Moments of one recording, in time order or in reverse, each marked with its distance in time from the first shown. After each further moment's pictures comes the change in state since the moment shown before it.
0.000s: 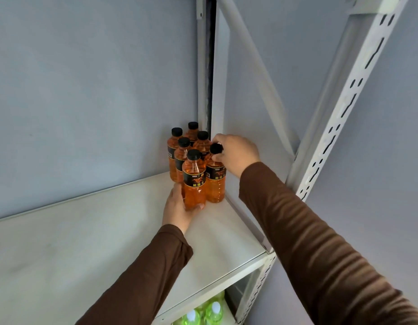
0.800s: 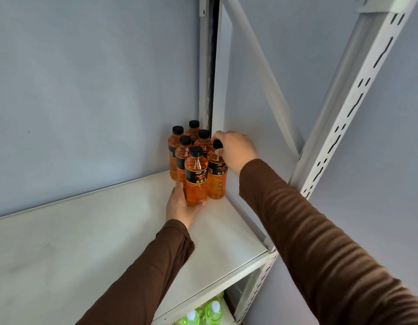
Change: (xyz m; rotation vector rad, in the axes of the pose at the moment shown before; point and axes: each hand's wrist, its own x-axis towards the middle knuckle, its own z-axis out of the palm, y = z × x) left_hand 0.008 0.000 0.006 0.015 0.021 -0.015; right_hand 0.011 -0.002 0.008 -0.070 0.032 -0.050
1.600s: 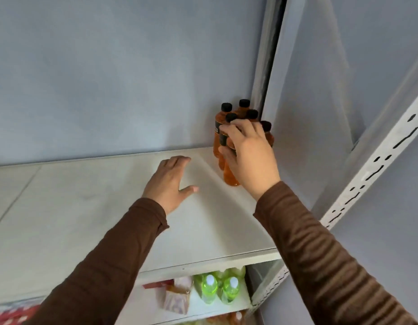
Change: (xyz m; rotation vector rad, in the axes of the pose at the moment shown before) left_hand -0.074 0.022 -0.131 0.655 0.043 0.179; right_hand -0.076 -0.068 -0.008 0.258 0.230 -0.262
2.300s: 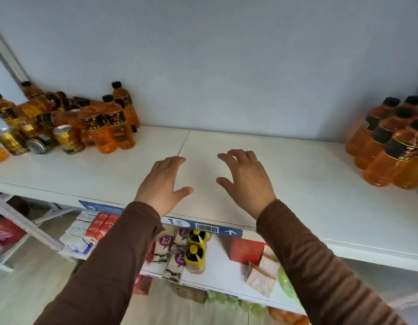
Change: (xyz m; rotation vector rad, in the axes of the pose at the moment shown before) left_hand -0.251 -0.206 -0.176 0.166 0.082 -0.373; right_hand -0.056 -0.317 0.106 0.172 -0.344 -0.253
